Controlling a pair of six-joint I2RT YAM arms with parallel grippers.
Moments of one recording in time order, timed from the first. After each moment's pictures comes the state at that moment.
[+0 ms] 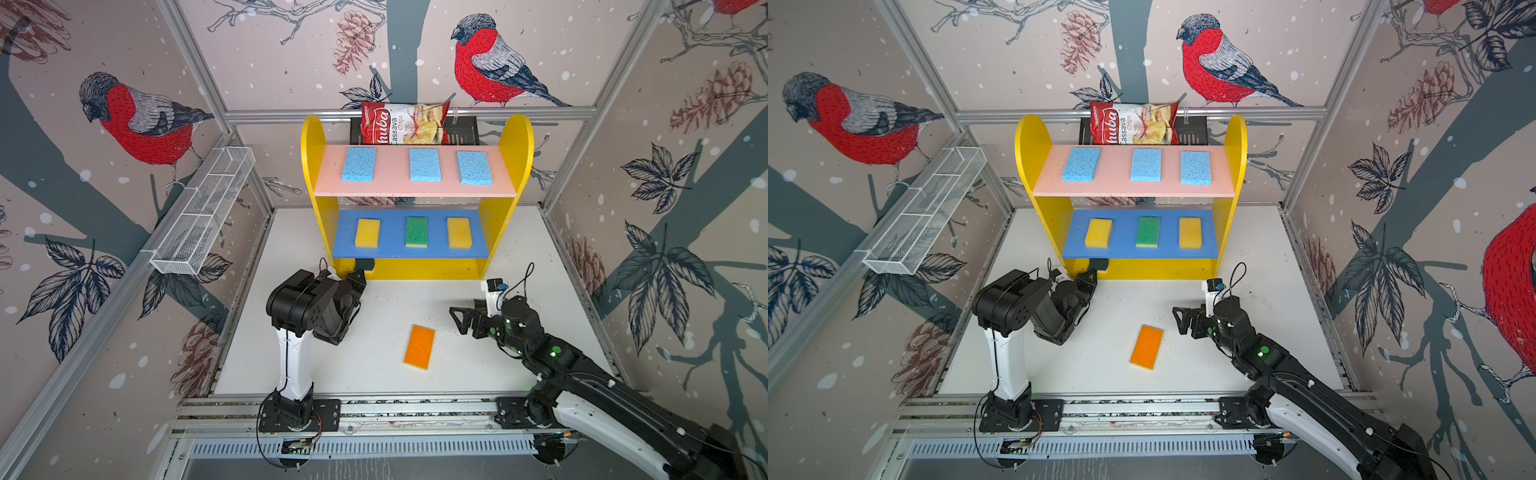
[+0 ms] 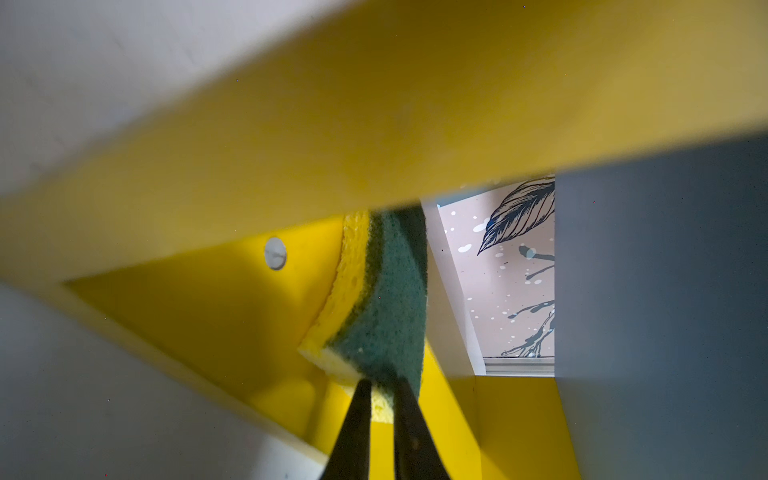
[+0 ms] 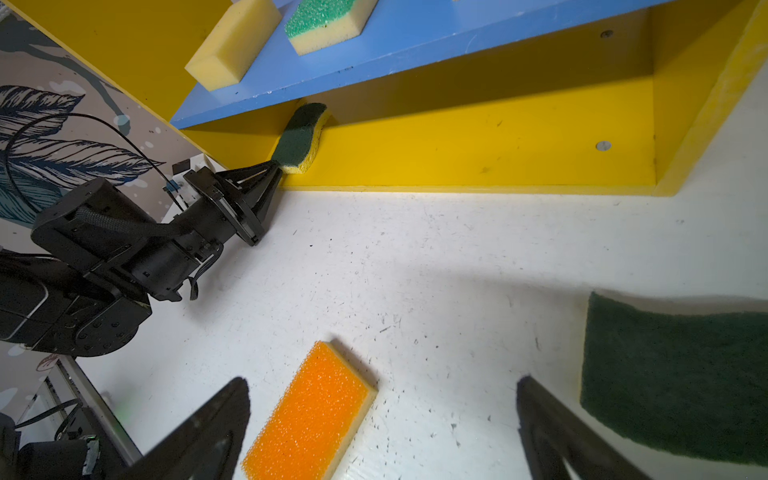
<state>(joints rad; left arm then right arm) -0.36 2.04 0.45 1.36 -0.09 -1.28 0.73 0.70 0.37 -0.17 0.01 0.52</state>
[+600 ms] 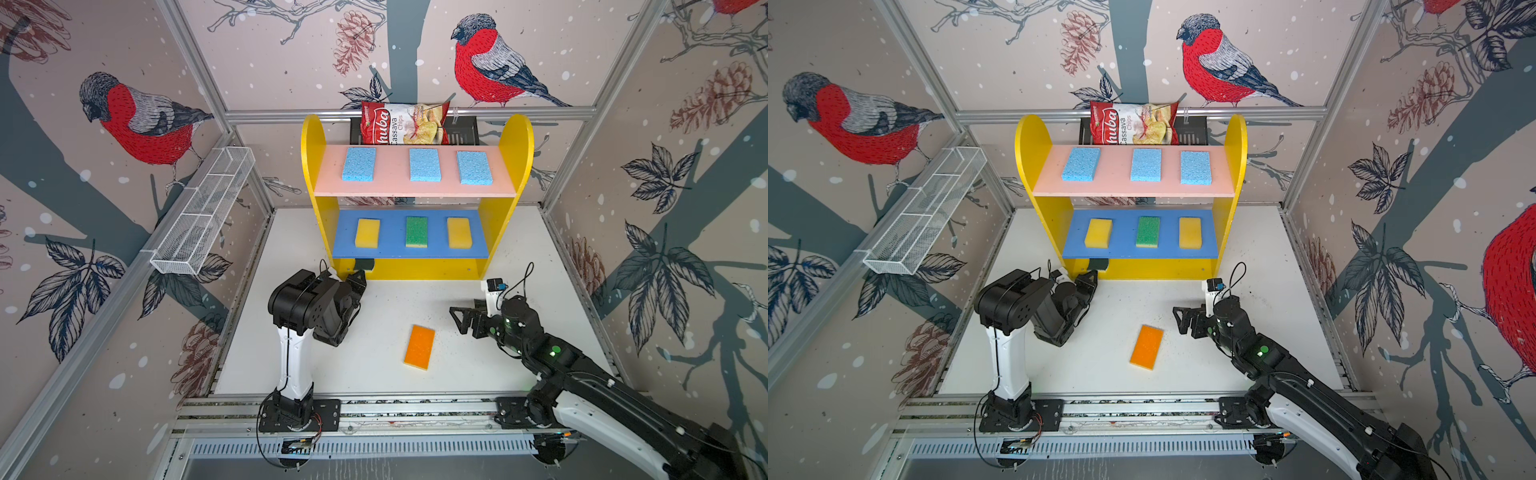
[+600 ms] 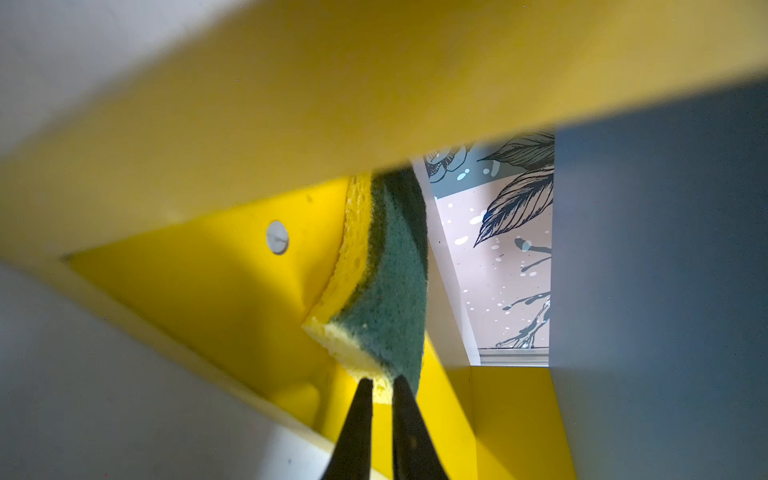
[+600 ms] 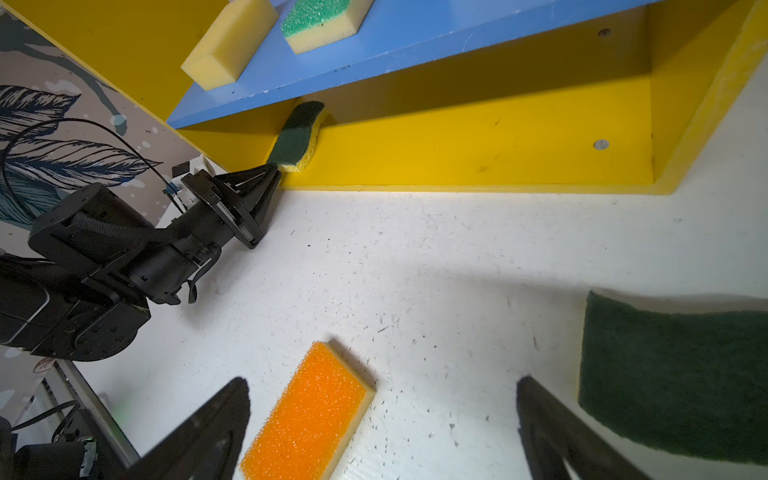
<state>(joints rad) -0.36 2.06 0.44 1.39 -0.06 -1.28 0.73 0.71 0.37 -0.17 0.01 0.52</state>
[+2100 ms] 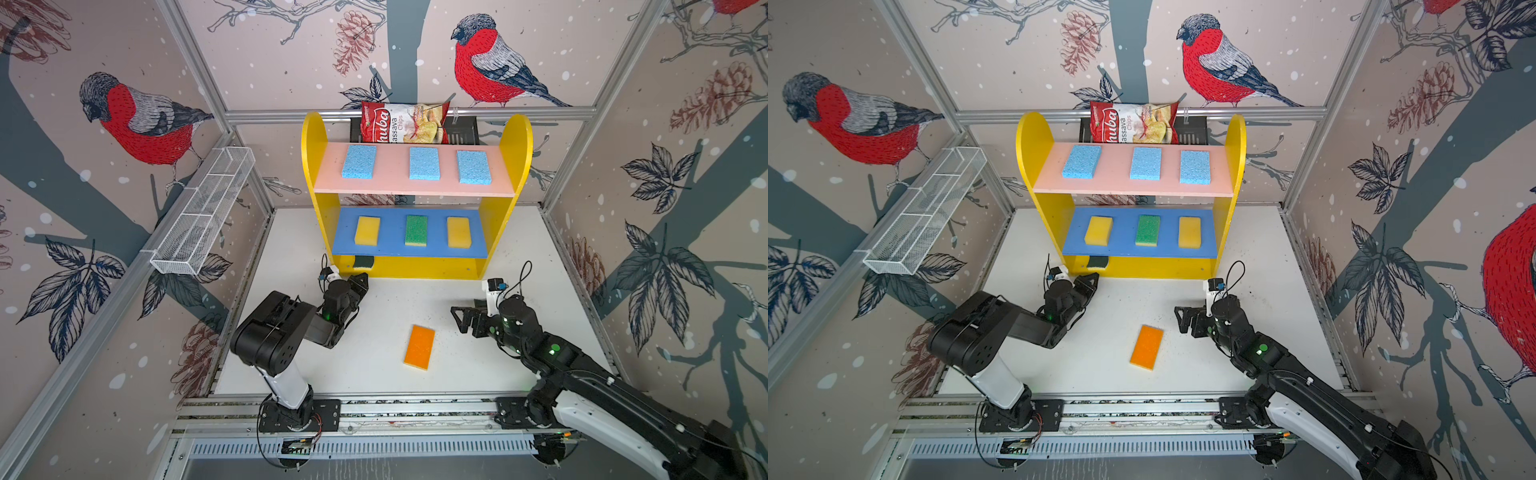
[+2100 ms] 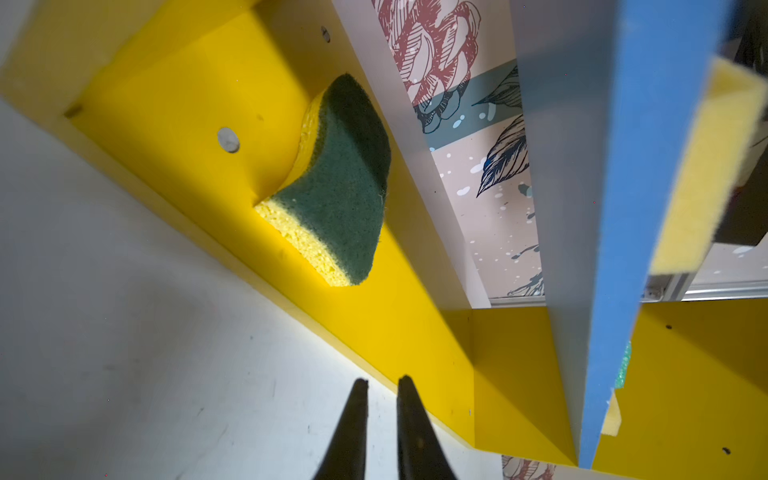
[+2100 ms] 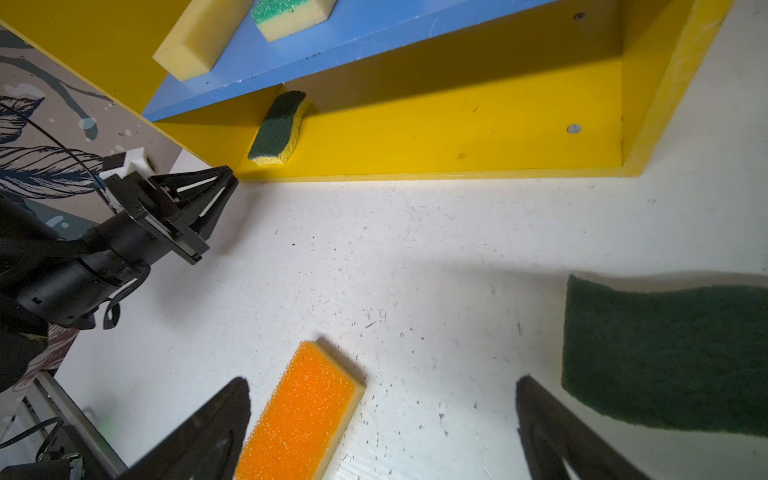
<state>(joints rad) -0.39 1.62 0.37 0.93 -0.01 -1.17 0.76 0.73 0.40 -0.22 0.05 0.58</state>
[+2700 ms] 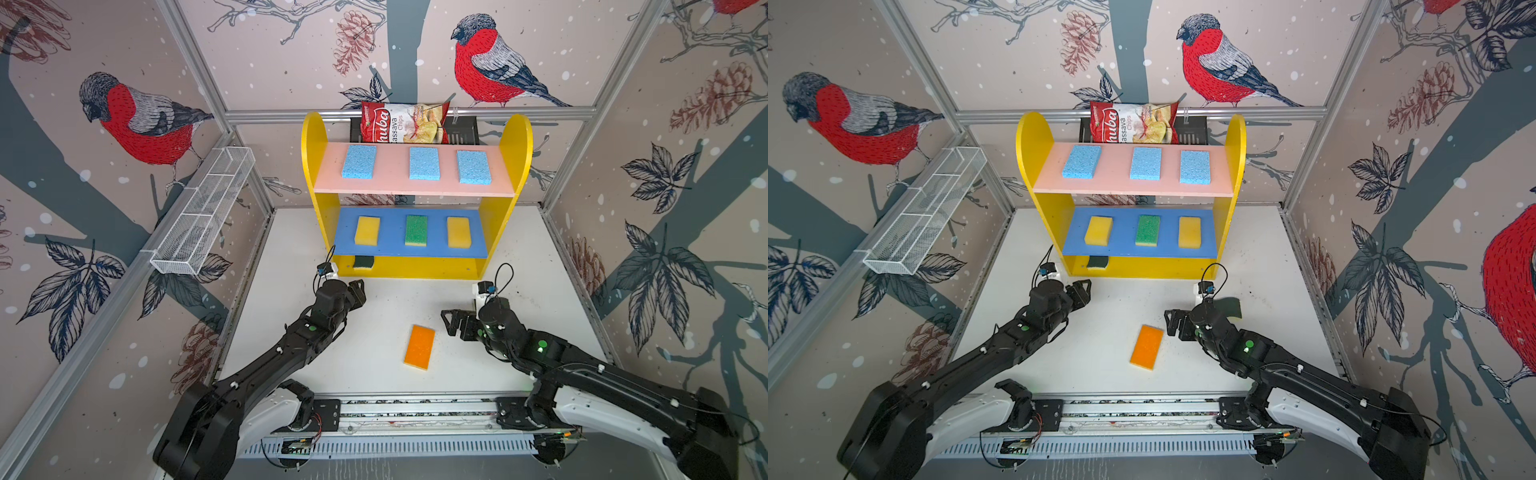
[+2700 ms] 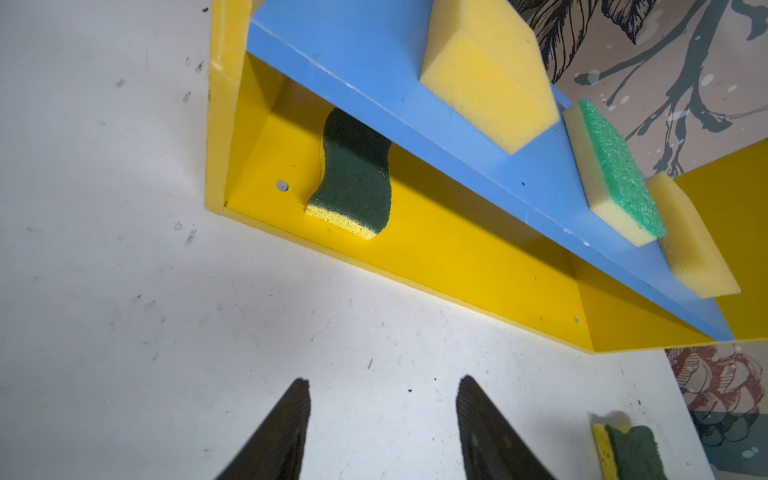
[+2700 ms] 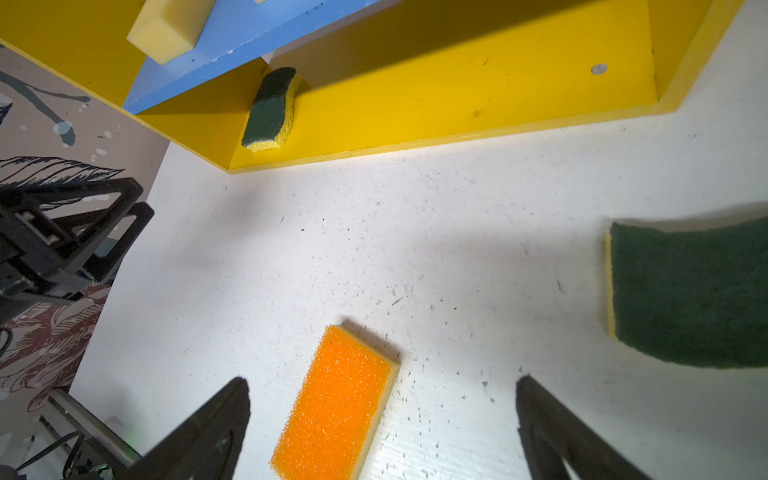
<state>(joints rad) -0.50 1.00 0.43 0.04 -0.16 -0.72 0.97 0.85 0.48 -0.30 0.25 0.80</state>
